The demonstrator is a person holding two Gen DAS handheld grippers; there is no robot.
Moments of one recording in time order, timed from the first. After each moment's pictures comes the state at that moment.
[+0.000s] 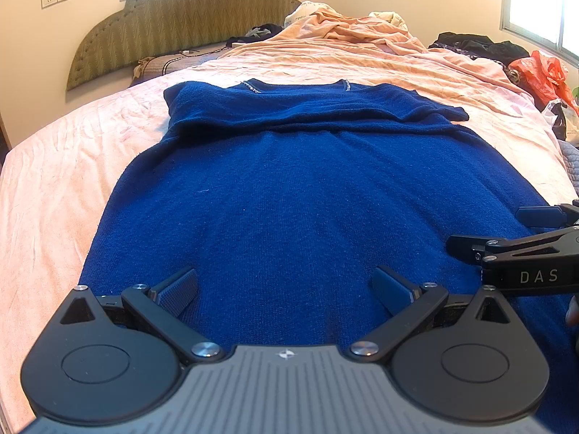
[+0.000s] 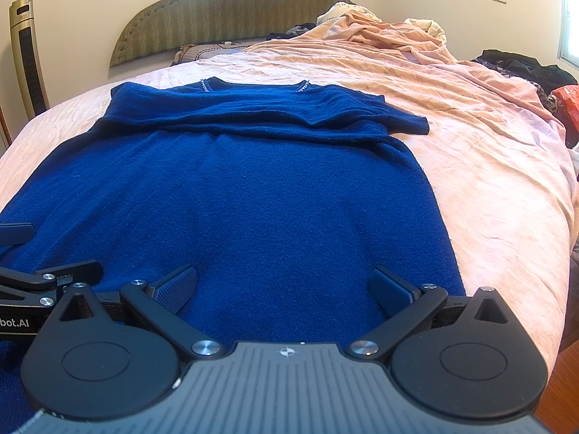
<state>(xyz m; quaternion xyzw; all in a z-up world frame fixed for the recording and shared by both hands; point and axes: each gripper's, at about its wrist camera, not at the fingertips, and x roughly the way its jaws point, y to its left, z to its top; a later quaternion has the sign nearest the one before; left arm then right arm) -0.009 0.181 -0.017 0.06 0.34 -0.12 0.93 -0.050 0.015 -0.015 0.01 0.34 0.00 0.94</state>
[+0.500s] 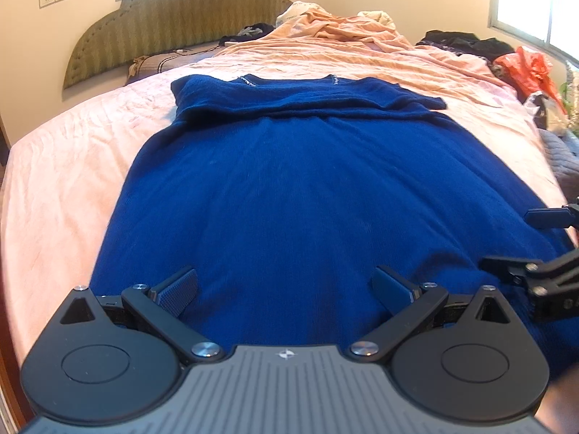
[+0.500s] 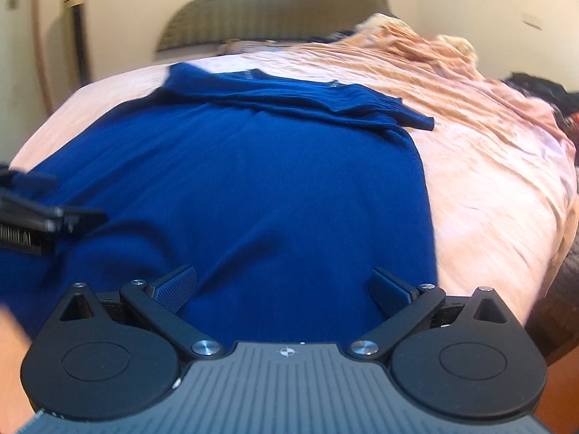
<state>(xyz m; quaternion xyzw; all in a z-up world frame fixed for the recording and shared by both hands) -0.063 0.202 -0.013 0.05 0.34 -0.14 0.93 -0.135 0.003 -0.010 -0.04 0.34 0.07 0.94</state>
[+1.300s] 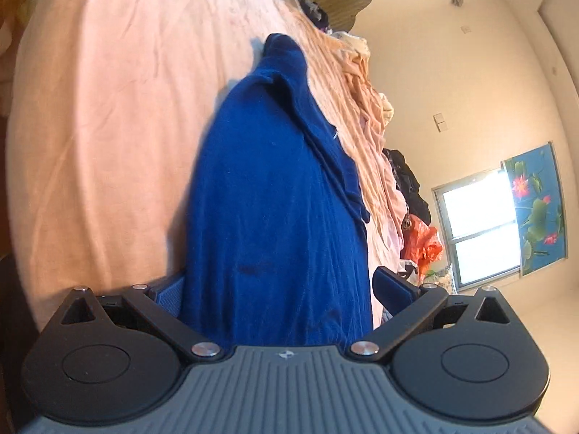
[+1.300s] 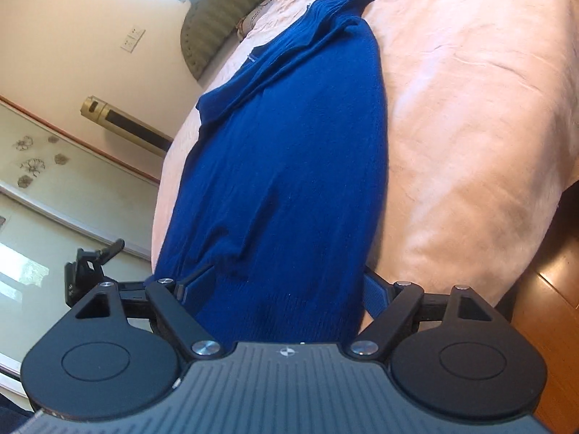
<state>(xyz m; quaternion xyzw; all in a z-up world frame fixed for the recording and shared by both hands) -0.044 0.377 -0.027 -0.43 0.42 -0.25 0.76 -0.153 -0.132 -0.006 0.35 0.44 0.21 0.80</state>
